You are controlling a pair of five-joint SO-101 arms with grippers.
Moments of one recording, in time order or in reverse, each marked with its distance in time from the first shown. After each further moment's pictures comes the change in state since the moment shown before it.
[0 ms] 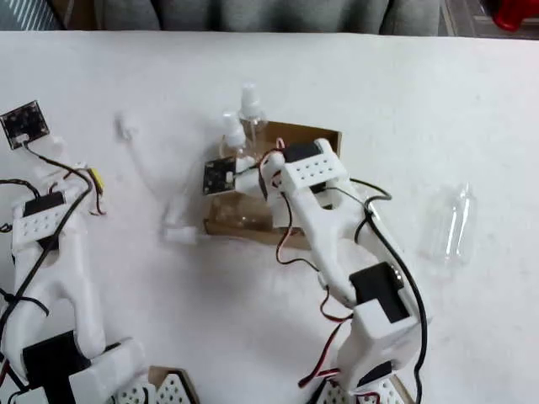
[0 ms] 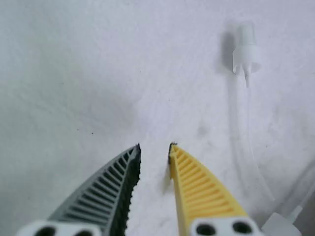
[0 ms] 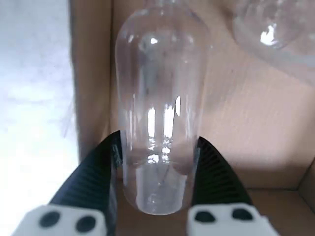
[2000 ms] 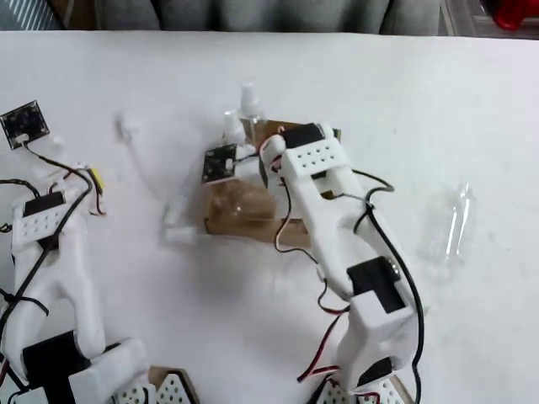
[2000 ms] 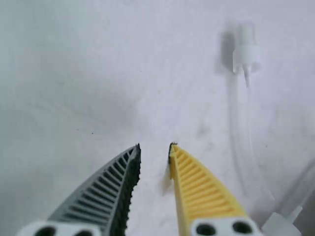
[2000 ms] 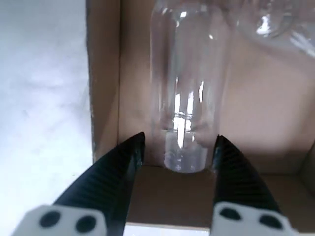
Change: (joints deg) left arm 0.0 0.0 0.0 0.0 0.0; right arm 1.3 3.6 -9.7 8.8 -0.3
